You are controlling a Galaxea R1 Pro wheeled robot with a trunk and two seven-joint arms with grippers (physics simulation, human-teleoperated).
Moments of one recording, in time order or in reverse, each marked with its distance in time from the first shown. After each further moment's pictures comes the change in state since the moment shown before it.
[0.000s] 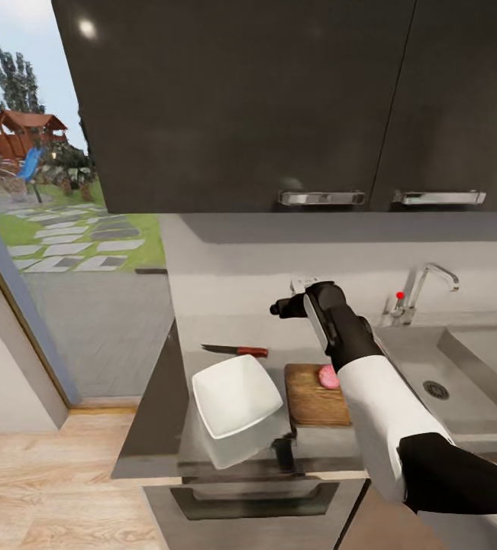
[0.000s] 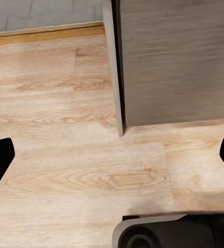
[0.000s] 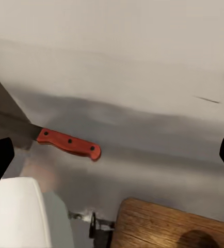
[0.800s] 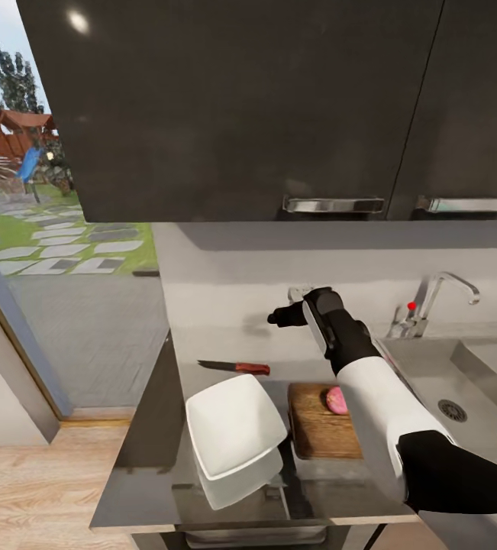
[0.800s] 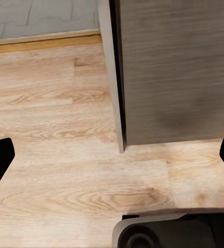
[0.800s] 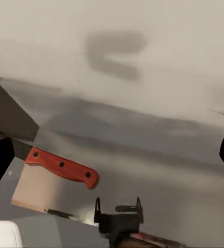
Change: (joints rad) left arm 0.000 -0.001 0.000 0.002 0.000 0.000 0.000; right arm 0.000 -0.005 0.001 0.070 0.002 -0.001 0.047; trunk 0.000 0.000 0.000
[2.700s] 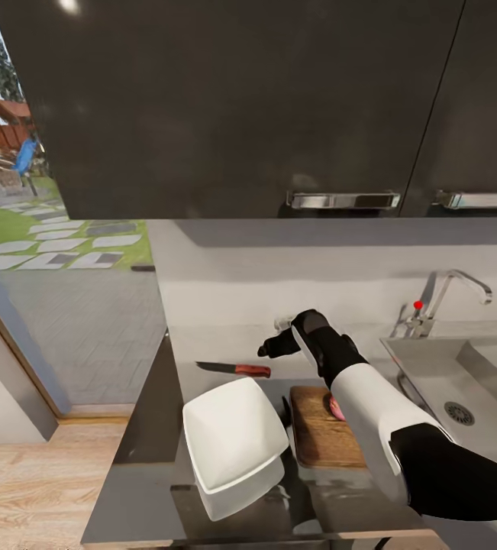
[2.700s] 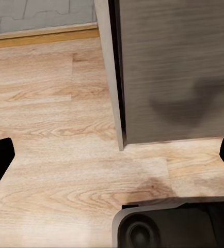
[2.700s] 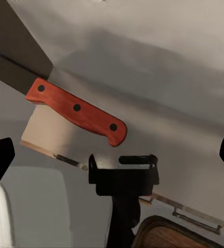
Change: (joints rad) left arm 0.000 0.000 0.000 0.006 -0.001 0.000 -0.002; right arm 0.000 -0.003 0.112 0.227 0.011 -0.039 0.129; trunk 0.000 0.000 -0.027
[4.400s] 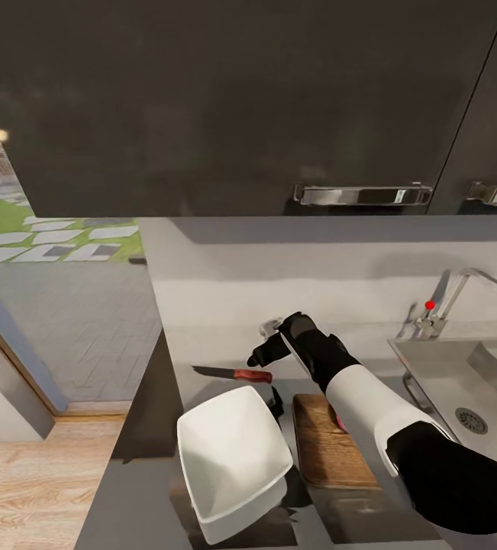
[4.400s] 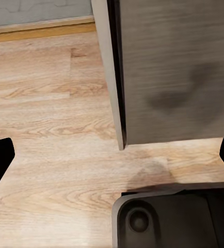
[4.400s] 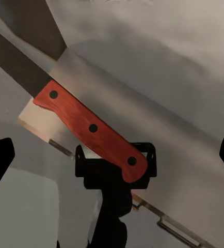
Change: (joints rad) left arm 0.000 0.000 0.000 0.004 0.000 0.000 0.000; right arm 0.000 -0.001 0.204 -0.009 0.012 -0.013 0.133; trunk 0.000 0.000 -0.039
